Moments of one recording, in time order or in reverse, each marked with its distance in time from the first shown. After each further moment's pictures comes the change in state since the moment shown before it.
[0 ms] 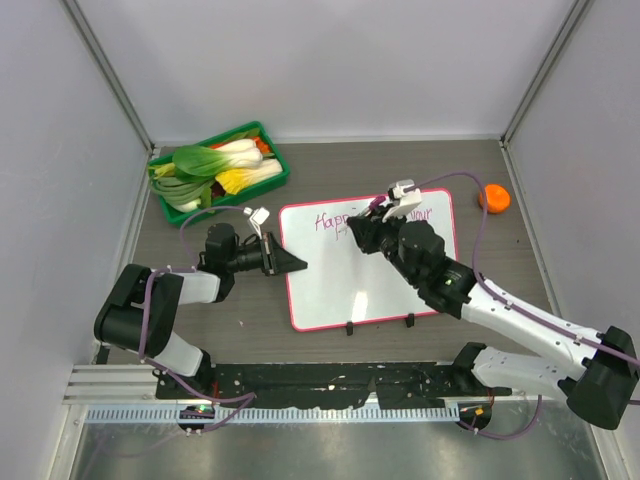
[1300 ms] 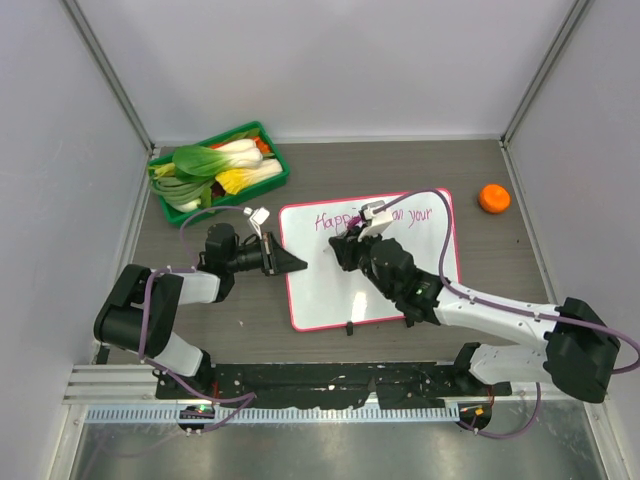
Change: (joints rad) left arm 0.000 -0.002 0.000 -0.004 0.000 0.001; right arm 0.127 0.142 -0.123 0.227 0.065 -0.006
